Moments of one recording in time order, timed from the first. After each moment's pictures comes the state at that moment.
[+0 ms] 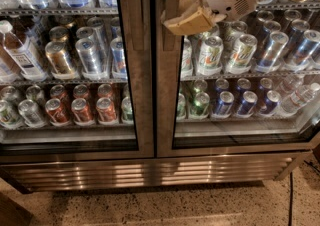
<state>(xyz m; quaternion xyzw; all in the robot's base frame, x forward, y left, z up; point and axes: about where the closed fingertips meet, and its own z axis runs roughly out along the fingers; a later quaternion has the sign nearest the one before) 0.525 -0.030 1.015 -0.70 0.55 0.22 0.40</state>
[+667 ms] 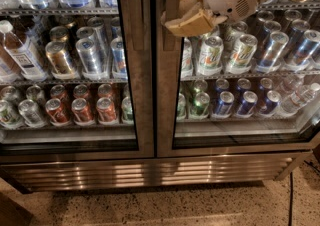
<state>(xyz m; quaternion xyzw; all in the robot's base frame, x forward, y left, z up) 0.524 -0.030 1.010 -0.70 0.55 0.24 0.39</state>
